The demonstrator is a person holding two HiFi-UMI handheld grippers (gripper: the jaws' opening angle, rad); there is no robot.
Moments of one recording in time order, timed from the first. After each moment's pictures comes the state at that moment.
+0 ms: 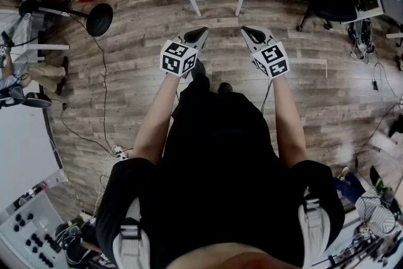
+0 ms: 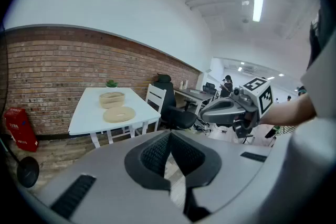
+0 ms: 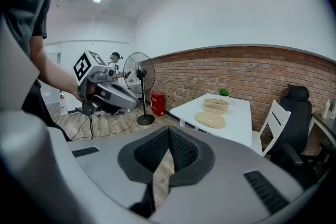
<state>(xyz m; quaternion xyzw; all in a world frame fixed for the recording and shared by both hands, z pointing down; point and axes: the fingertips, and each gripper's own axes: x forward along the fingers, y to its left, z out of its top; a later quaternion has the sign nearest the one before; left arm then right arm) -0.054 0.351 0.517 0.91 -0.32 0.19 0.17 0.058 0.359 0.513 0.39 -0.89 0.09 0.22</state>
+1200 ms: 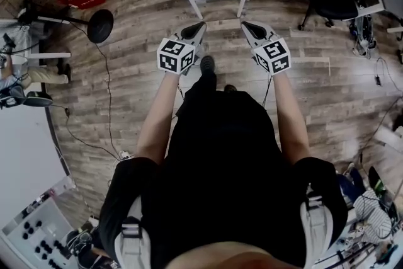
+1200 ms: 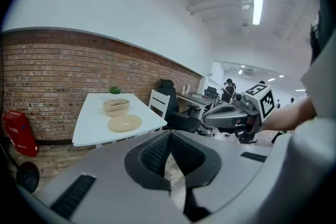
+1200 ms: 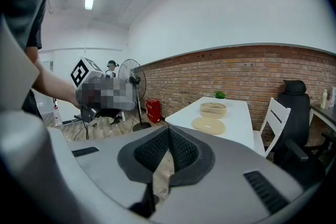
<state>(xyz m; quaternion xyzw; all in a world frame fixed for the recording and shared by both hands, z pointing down) -0.076 0.306 0.502 0.91 -0.33 0.17 0.16 0.044 0.321 0.506 0.42 -0.88 0.11 0.18</state>
